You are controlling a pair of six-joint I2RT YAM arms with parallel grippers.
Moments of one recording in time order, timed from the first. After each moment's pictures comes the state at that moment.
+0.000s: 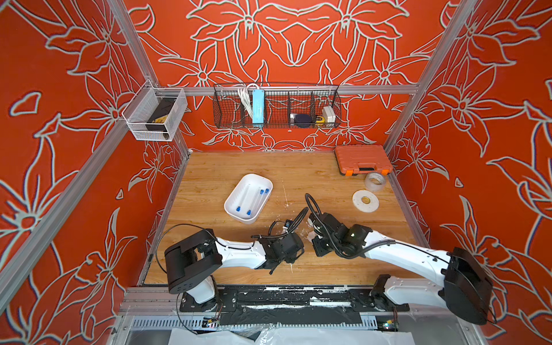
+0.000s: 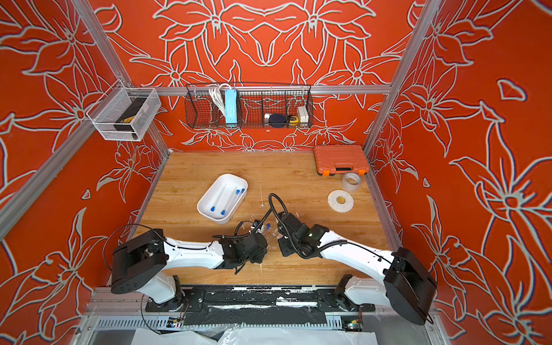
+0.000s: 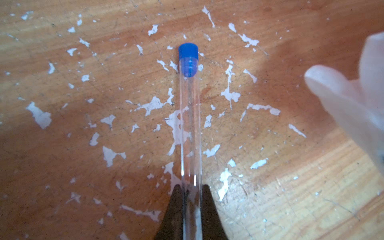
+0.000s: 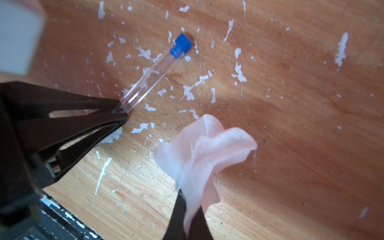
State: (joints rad) left arm -1.08 1.59 0.69 -0.11 -0.29 -0.72; right arm 0.90 1.21 0.67 -0.53 0.00 0.40
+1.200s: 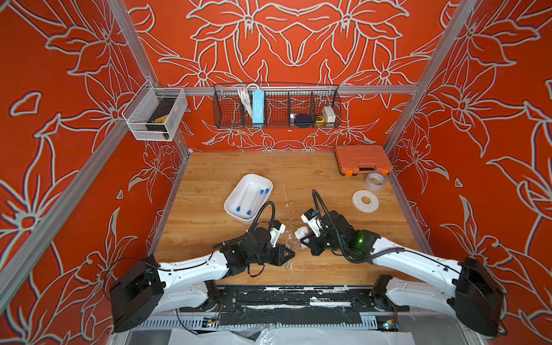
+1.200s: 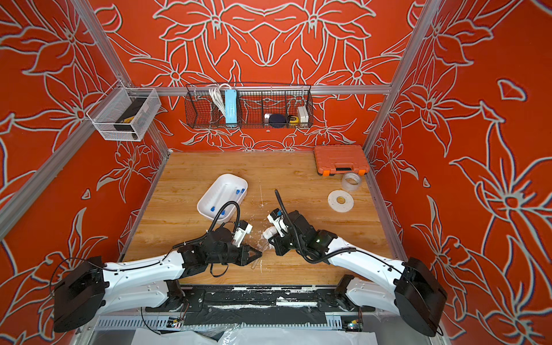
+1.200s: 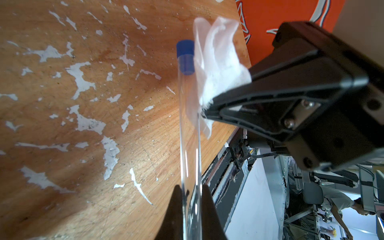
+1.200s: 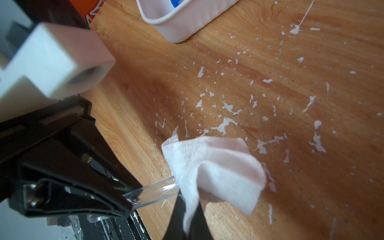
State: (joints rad) left arm -0.92 1.10 0.39 0.15 0.34 -0.88; right arm 0.86 1.13 0.60 -0.23 -0.26 0.31
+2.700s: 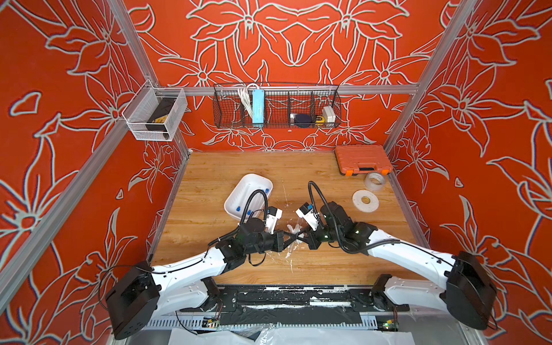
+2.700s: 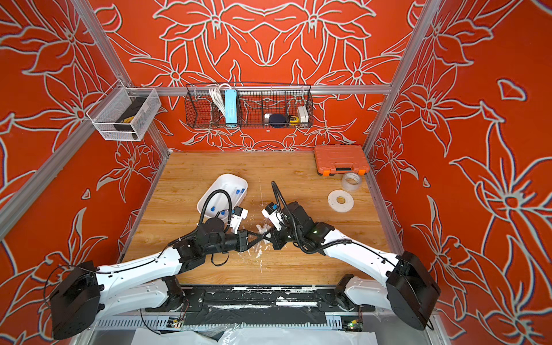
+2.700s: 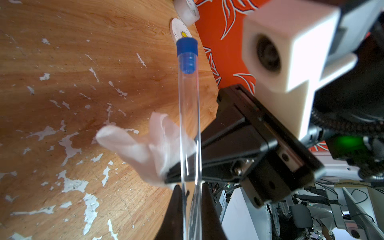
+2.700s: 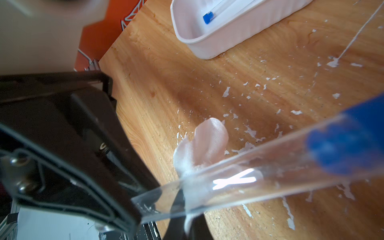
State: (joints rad) left arm -0.82 1.08 0.45 0.26 0.34 -0.89; right arm 0.84 1.20 0.68 -0.20 -0.45 0.24
